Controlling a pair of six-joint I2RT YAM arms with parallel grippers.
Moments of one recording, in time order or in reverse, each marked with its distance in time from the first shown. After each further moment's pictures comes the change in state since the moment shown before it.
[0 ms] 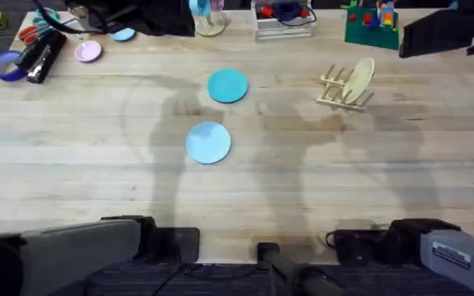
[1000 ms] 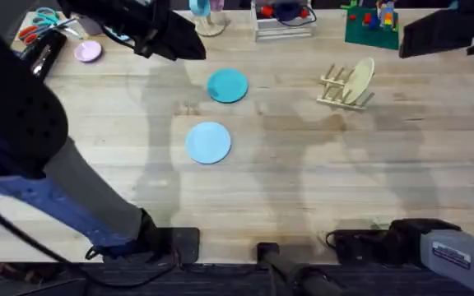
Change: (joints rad) left arm 0.110 0.440 0.000 0.030 0.271 0.184; right arm 0.000 0.000 0.000 0.000 0.000 0.000
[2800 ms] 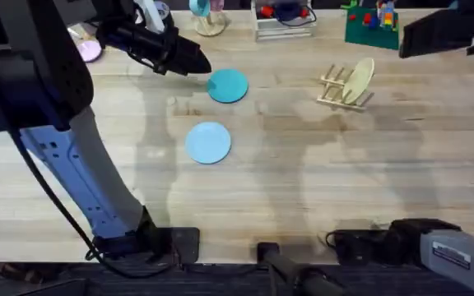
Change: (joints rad) left arm 0.029 0.267 0.000 0.120 0.133 0.089; right arm 0.000 0.000 0.000 0.000 0.000 0.000
